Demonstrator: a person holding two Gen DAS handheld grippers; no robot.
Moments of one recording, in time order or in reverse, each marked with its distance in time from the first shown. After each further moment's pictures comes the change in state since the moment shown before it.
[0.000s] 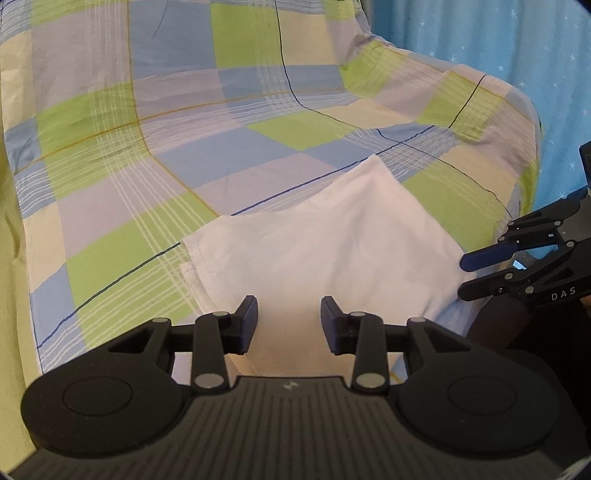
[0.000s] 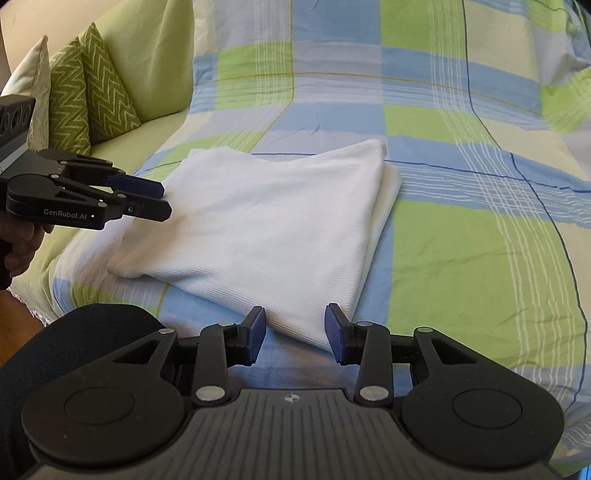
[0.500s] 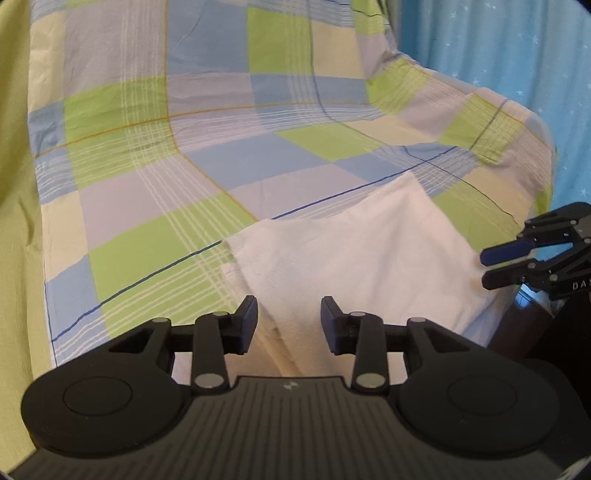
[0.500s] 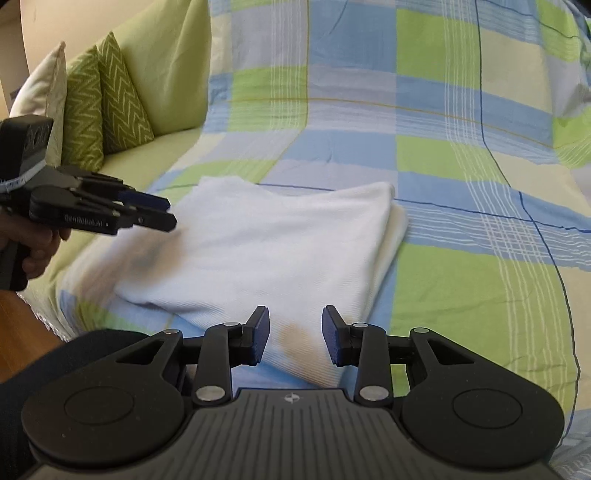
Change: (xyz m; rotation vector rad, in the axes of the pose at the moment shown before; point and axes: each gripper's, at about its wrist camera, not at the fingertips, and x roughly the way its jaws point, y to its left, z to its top) left arm -0.005 0.025 -0.002 -0.050 -0.040 0.017; right arm -0.009 0.002 0.018 -0.053 -0.063 0.027
